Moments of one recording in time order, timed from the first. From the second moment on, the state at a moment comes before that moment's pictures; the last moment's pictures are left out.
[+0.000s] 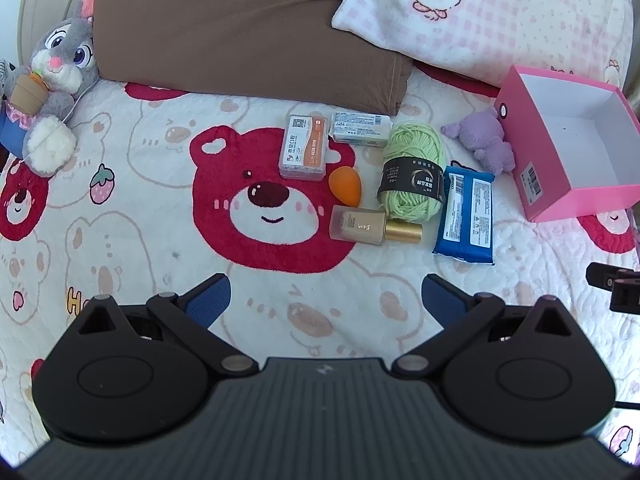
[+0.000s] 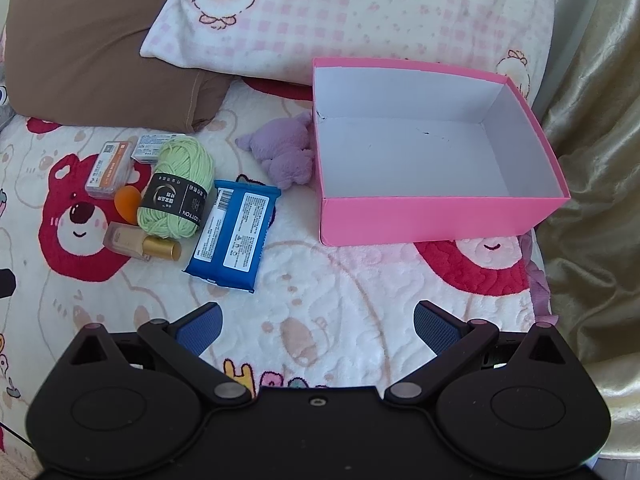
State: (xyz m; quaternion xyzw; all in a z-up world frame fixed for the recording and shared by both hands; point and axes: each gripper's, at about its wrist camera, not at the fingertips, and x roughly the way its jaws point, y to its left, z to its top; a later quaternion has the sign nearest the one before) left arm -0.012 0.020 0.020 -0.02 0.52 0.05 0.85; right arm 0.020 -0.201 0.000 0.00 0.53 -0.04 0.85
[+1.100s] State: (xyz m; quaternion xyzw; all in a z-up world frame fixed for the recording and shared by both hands) left arm -0.012 0.022 0.019 -0.02 0.52 0.05 0.85; right arm 0.020 -0.196 -0.004 -0.01 0.54 -0.03 0.84
